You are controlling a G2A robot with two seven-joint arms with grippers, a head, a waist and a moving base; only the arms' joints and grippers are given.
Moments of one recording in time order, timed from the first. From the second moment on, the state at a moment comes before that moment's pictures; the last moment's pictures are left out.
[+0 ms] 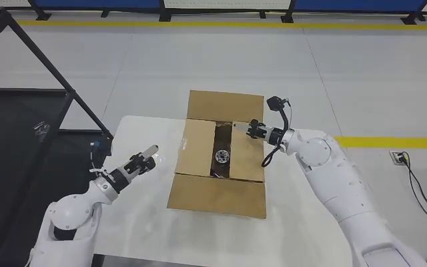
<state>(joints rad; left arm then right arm) 1.14 -1.18 -1.69 -1.61 0.01 -0.09 -0.85 -0.38 -1.31 1.03 -0.79 -0.22 -0.50 0.64</state>
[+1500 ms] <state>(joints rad) 1.02 -1.12 -1.56 -1.41 -0.39 0.18 -1.30 -0.21 -1.47 1.03 -0.25 0.00 -0.55 0.28</state>
